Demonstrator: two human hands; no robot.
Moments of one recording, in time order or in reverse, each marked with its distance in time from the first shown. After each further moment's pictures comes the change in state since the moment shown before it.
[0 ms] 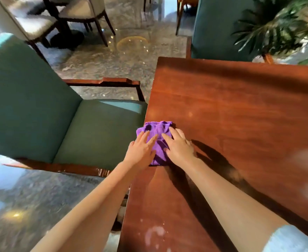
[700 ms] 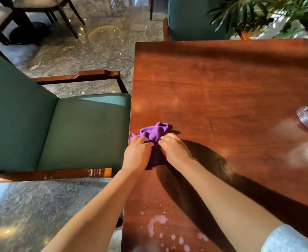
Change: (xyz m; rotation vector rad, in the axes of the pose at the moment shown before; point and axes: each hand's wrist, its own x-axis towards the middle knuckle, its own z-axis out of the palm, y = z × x) left_hand -0.018 0.022 0.025 -0.231 0.313 0.111; right_hand -0.030 0.007 0.030 0.074 0.065 -0.056
